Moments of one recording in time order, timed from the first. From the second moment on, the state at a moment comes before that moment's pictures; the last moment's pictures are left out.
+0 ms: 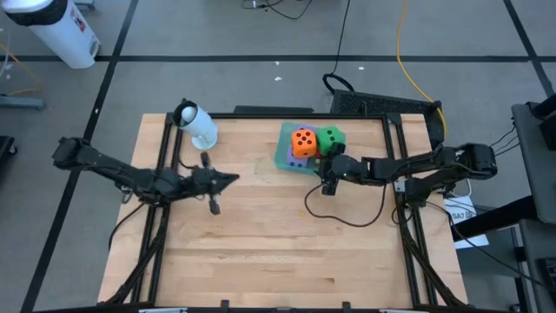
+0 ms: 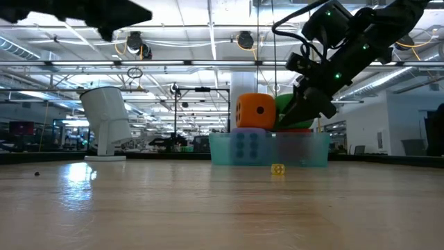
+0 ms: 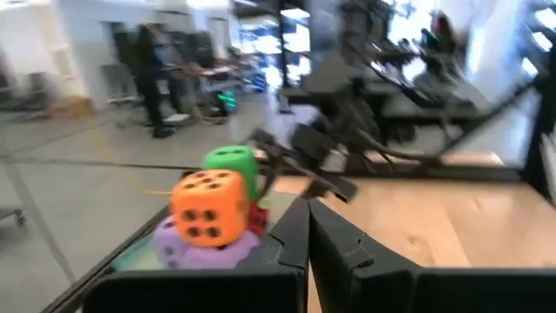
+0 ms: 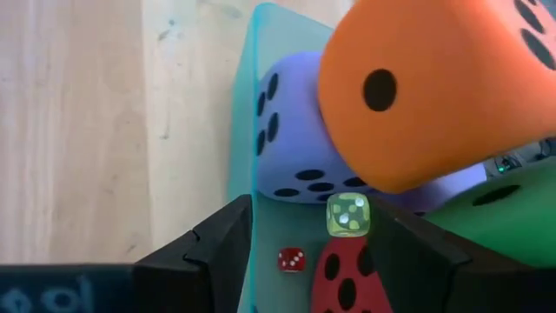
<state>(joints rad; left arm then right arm) -0.30 0.83 0.40 0.45 -0.54 0.06 -0.12 1.32 0.57 0.10 0.37 -0.25</state>
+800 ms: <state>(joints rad) 0.00 1.81 1.04 0.52 -0.18 0.36 -0.09 1.32 0.57 0.11 0.37 -0.30</state>
